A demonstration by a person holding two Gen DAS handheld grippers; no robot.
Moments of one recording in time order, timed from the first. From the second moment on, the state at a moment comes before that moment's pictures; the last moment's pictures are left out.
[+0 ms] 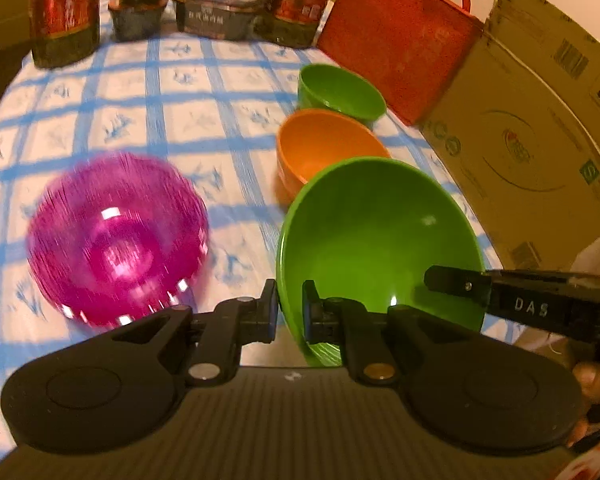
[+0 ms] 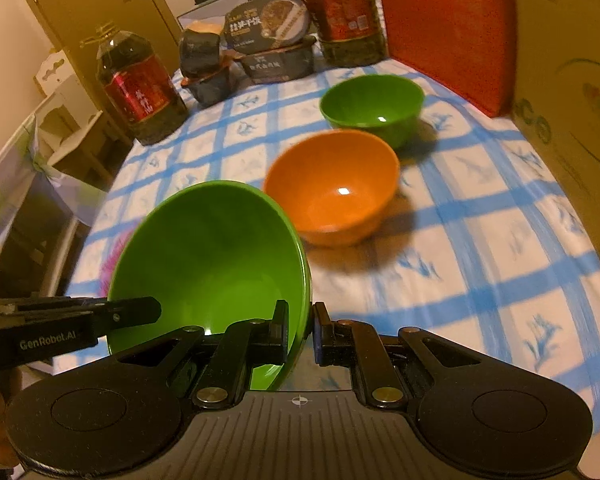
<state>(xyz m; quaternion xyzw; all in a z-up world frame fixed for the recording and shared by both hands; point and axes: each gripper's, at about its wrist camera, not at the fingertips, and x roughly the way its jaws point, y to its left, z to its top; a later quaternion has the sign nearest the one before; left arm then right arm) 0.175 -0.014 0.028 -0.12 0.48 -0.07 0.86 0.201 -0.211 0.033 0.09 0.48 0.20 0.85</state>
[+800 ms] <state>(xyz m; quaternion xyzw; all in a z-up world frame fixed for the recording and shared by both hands) 0.158 -0.043 -0.006 -0.14 0.51 -0.08 0.84 0.167 -0.247 -0.006 0.11 0.51 0.17 0.84</state>
